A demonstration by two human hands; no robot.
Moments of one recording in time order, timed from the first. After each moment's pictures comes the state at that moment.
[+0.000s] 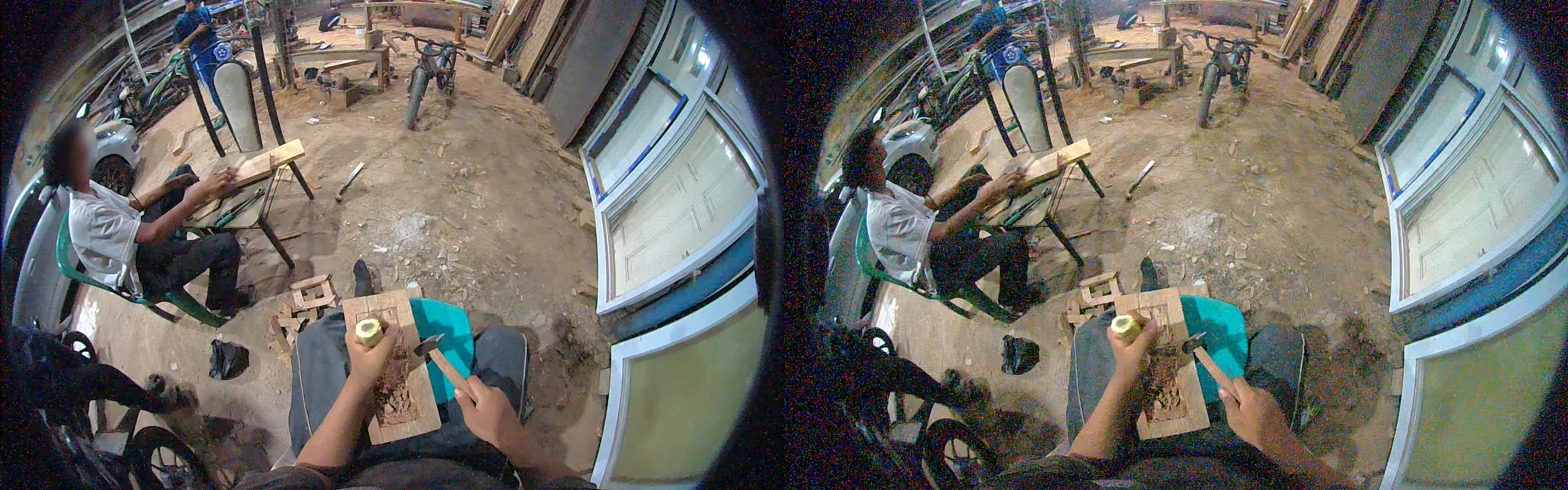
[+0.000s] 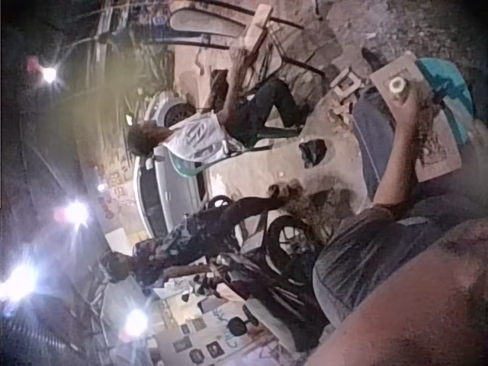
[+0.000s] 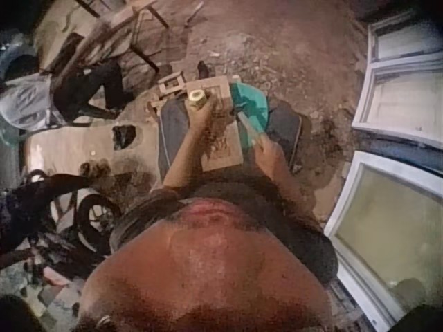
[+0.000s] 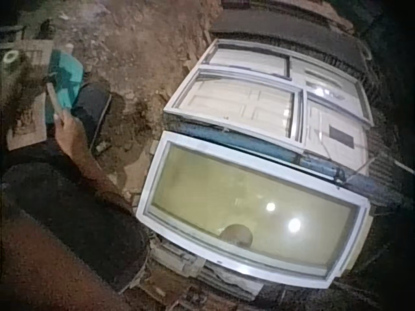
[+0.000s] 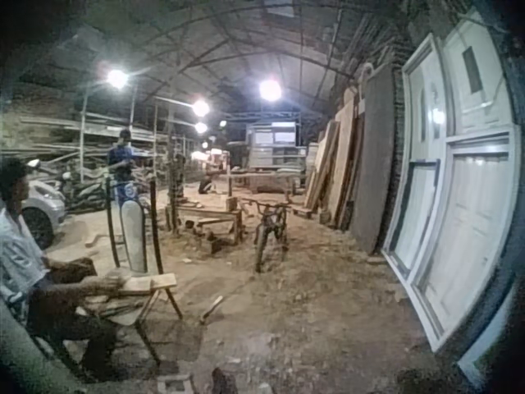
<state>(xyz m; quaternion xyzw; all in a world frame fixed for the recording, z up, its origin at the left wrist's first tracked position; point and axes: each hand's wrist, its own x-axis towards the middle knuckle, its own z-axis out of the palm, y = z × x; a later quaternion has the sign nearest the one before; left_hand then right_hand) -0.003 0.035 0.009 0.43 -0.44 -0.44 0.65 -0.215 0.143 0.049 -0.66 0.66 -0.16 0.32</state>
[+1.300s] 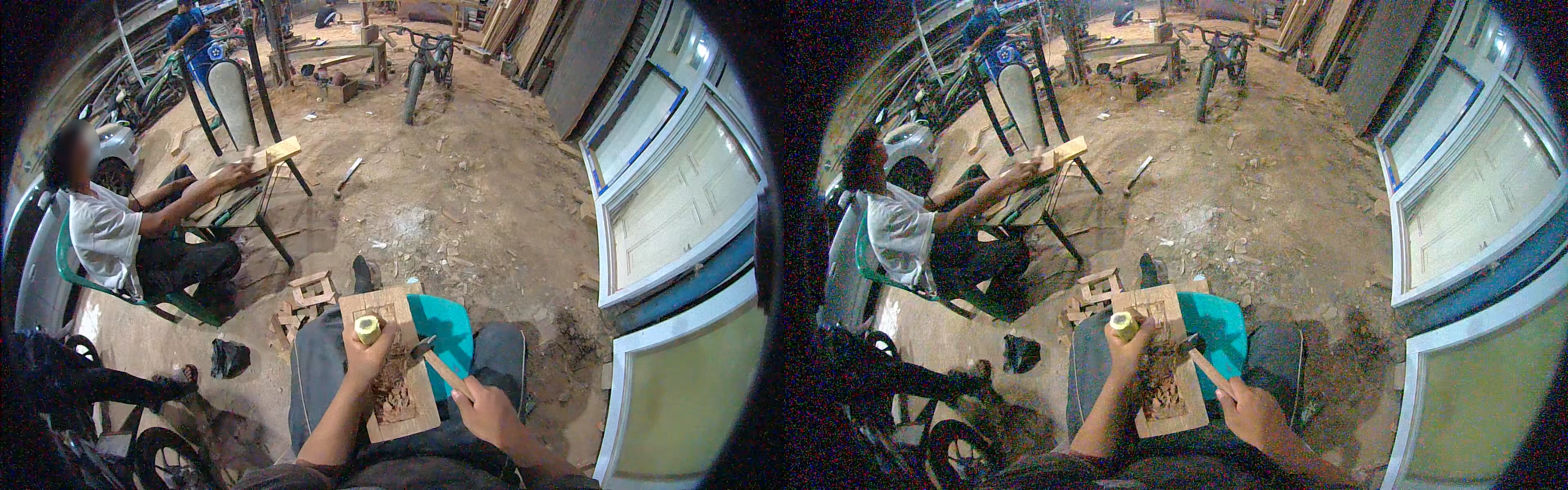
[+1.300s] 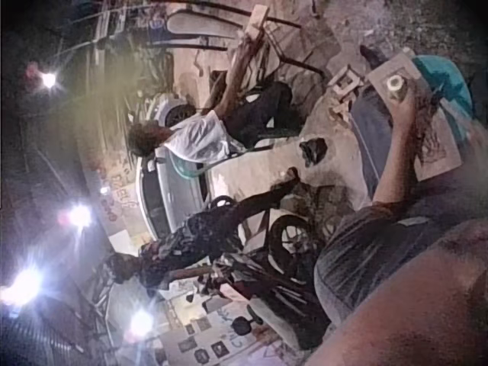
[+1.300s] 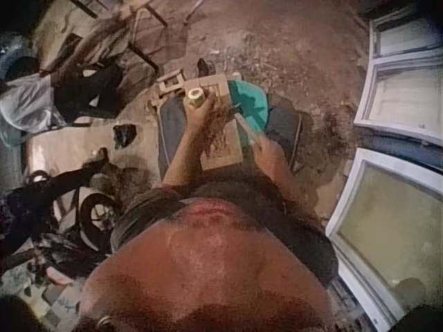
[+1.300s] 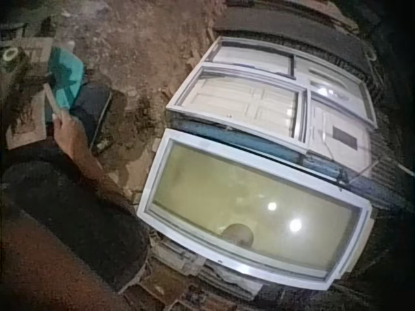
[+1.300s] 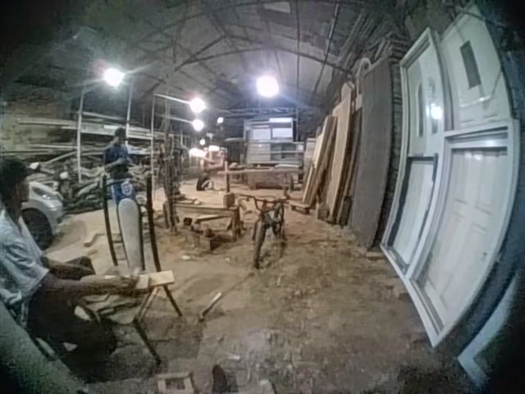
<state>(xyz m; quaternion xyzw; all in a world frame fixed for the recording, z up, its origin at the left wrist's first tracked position) -0.005 0.033 0.009 0.46 -0.43 -0.47 0.62 -0.214 0.144 0.053 -0.66 0.66 -0.12 0.33</state>
